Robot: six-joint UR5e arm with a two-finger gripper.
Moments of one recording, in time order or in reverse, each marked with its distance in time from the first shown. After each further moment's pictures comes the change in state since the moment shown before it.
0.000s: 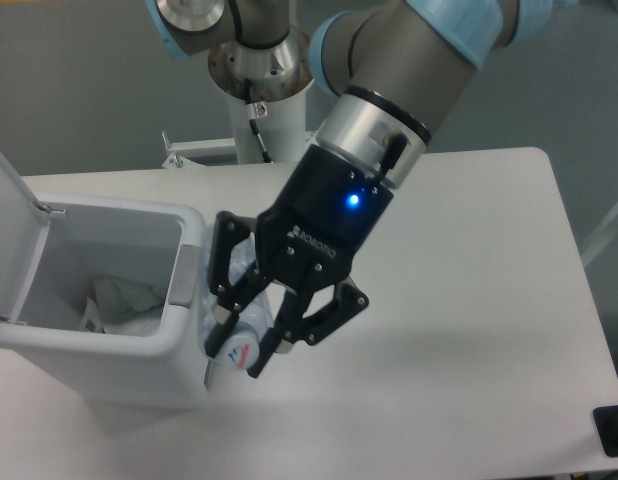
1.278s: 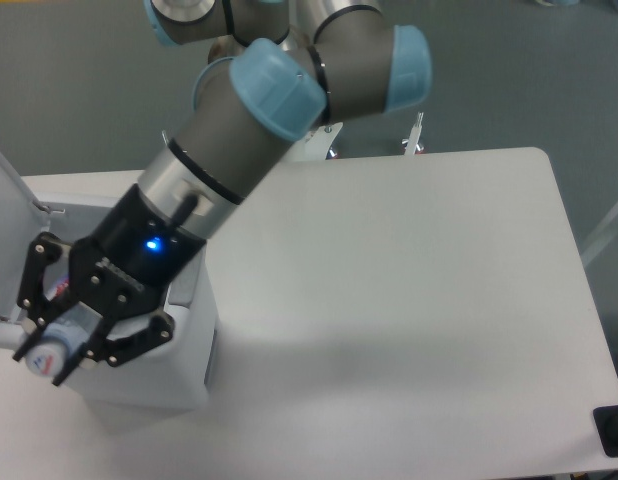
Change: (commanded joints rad) arm -0.195 0.061 -0.227 0.100 0.015 0.276
